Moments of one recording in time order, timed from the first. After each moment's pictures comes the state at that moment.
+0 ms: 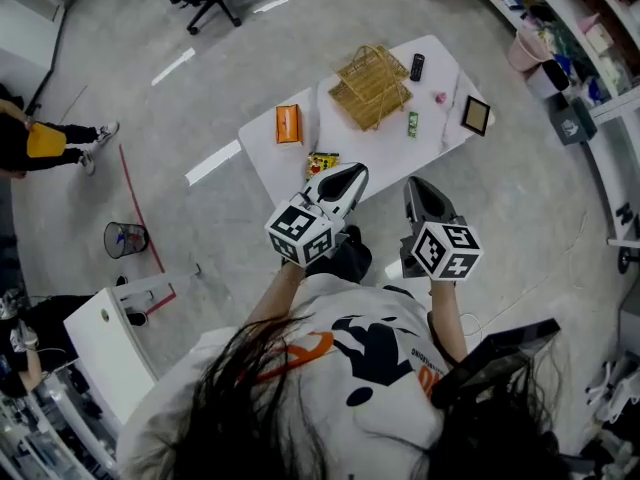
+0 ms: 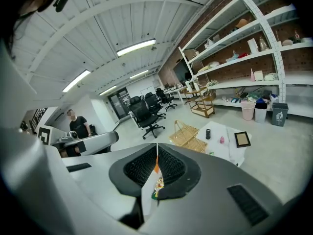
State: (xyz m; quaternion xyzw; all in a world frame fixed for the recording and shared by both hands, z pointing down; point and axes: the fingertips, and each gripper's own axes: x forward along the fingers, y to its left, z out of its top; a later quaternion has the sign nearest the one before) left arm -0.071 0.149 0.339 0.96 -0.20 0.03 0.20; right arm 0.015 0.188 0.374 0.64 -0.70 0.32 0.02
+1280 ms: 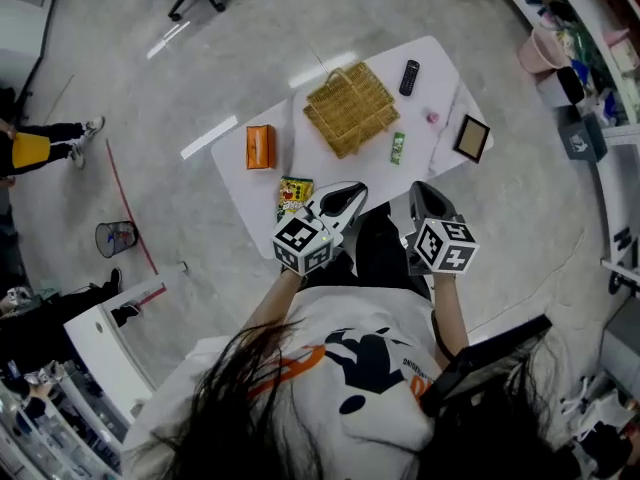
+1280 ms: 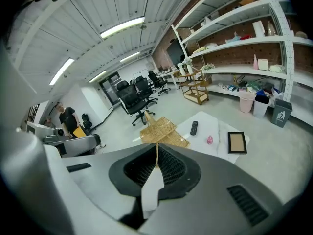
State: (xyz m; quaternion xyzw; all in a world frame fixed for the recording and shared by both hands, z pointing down) left arm 0.056 0.048 0.437 0.94 -0.19 0.09 0.26; right arm 0.166 0.065 0.484 0.62 -0.67 0.39 0.09
